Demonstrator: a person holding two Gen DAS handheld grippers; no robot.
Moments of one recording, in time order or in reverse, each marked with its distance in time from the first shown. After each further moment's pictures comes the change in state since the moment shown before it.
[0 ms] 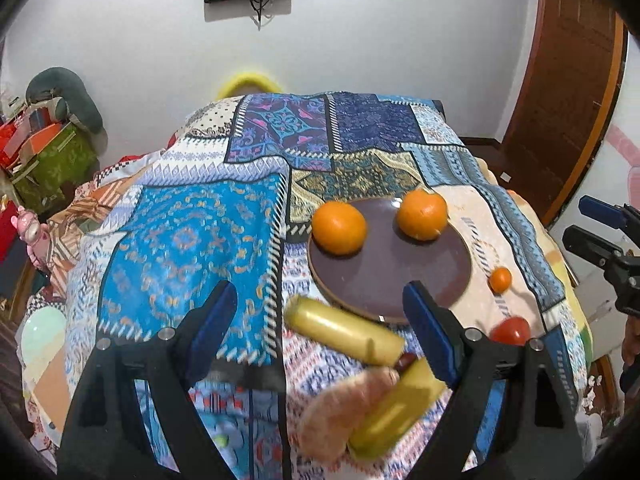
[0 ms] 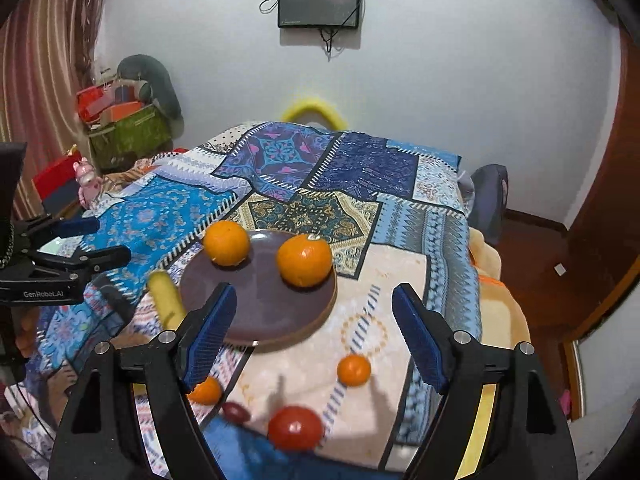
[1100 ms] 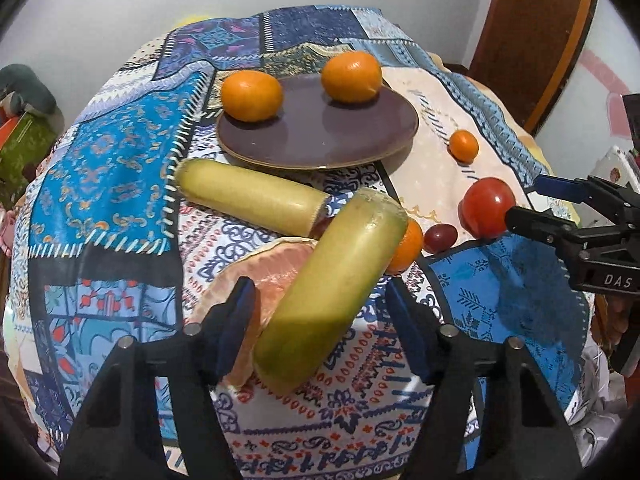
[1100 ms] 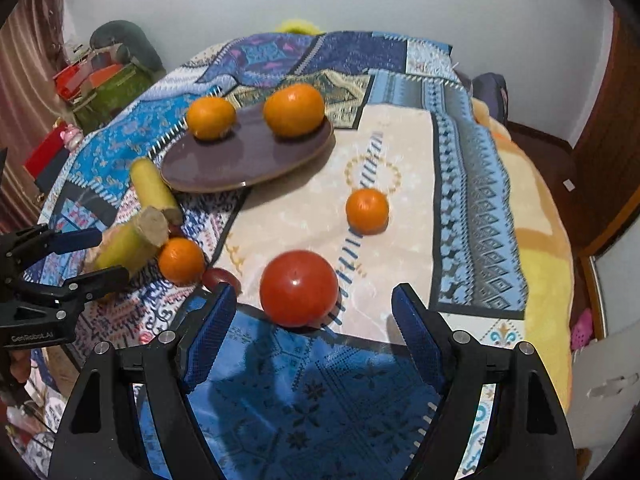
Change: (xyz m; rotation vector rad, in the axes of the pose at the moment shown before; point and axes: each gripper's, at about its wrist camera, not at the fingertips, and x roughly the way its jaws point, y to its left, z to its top) left arm 0.042 -0.062 -0.086 0.128 0.227 -0.084; right arm 0.033 -0.005 -0.099 0.123 0.251 0.020
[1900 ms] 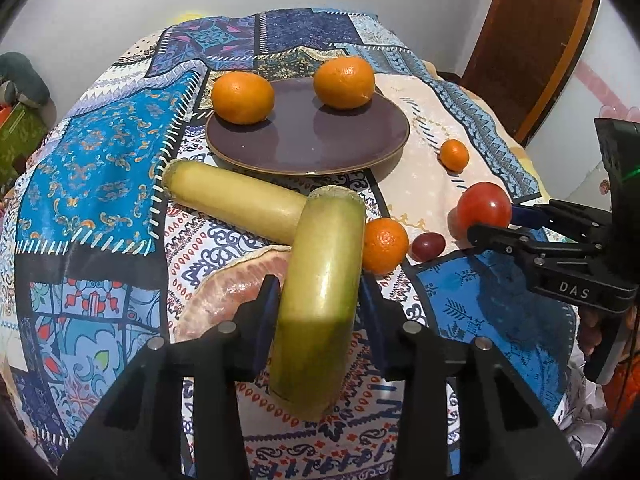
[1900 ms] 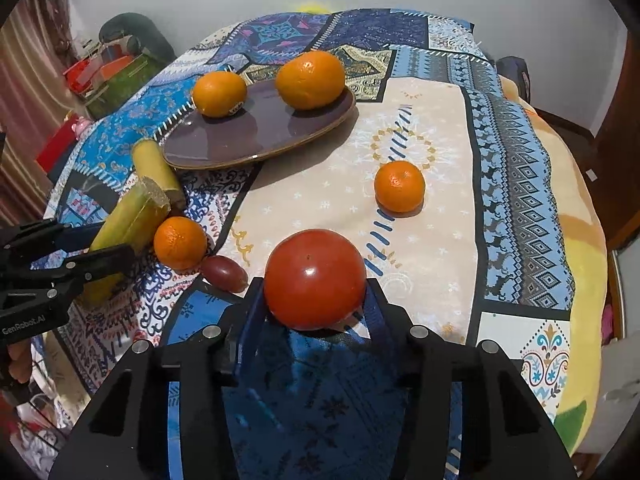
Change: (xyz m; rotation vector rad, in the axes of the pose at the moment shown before) left arm -0.004 0.002 0.002 -0.039 -0.021 -0.057; right arm 0.023 0.002 -0.003 0.005 0.041 0.085
